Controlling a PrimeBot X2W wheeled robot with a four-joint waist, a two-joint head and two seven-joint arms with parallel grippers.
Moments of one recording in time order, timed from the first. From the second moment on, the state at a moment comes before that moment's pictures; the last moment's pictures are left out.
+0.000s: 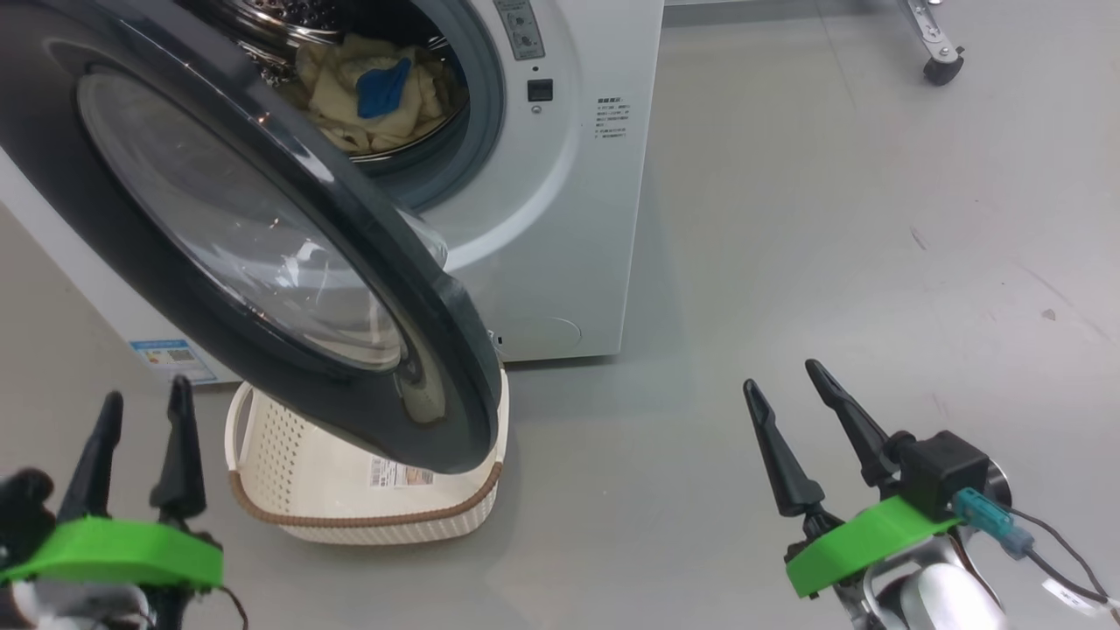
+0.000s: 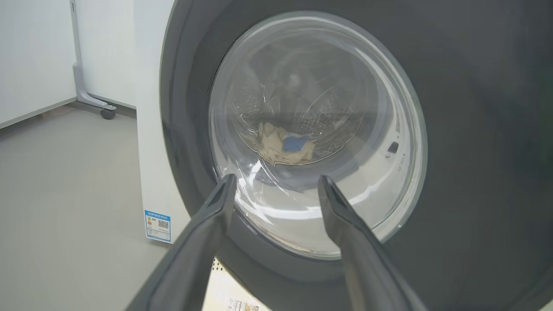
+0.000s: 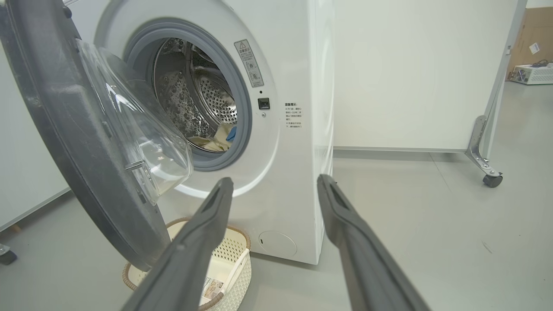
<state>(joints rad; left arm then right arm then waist) -0.10 0.27 0.01 0.08 -0.57 -0.11 -0.07 -0.04 -0.06 0.23 0.13 0.18 0.13 -0.26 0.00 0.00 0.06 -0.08</state>
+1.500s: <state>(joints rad) 0.11 0.09 0.00 0.07 -0.22 -0.13 -0.25 0.00 -0.06 0.17 0.18 0.16 0.13 -0.26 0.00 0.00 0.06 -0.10</state>
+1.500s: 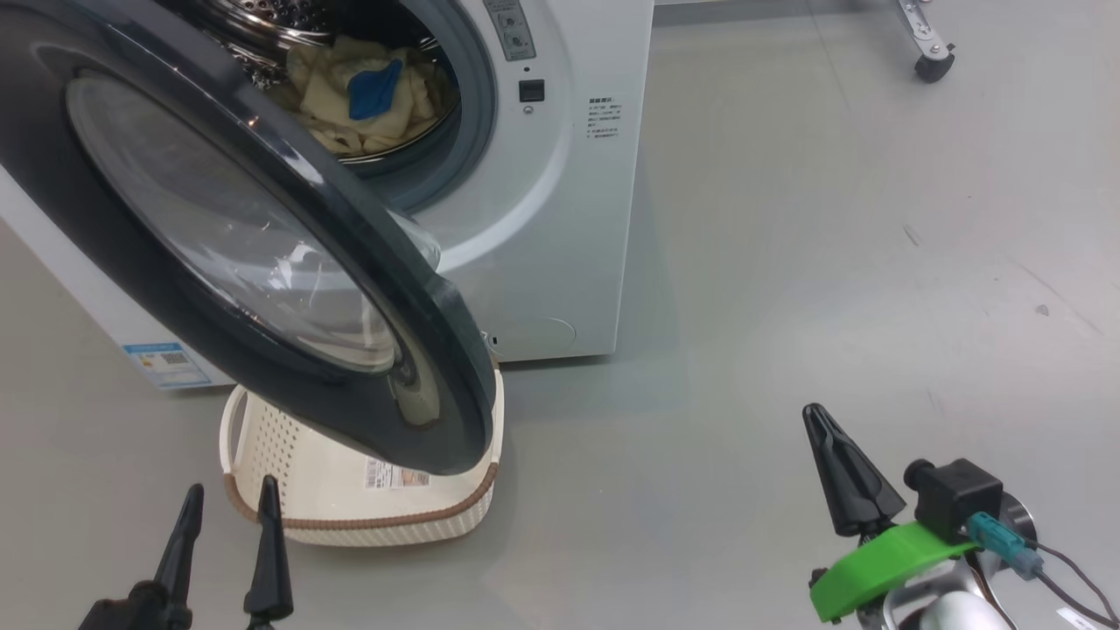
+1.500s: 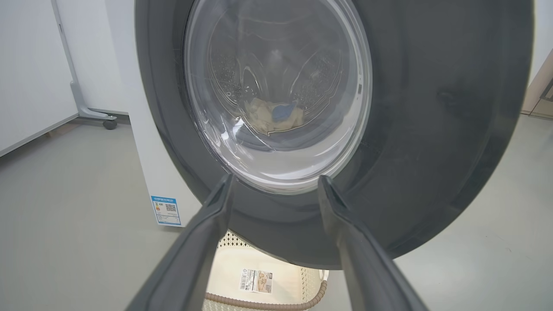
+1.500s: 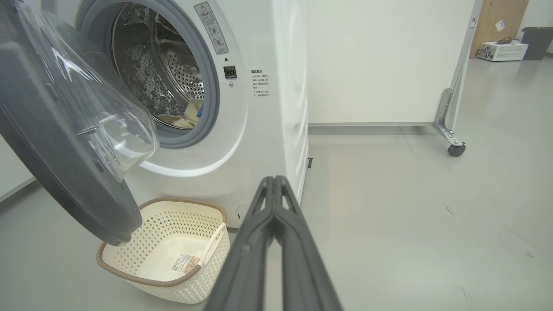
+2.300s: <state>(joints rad) 0.11 0.09 0.00 0.05 -0.22 -0.13 -0.25 -0.41 -0.06 0.47 -0.19 0.24 0.13 -0.26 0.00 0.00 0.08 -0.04</state>
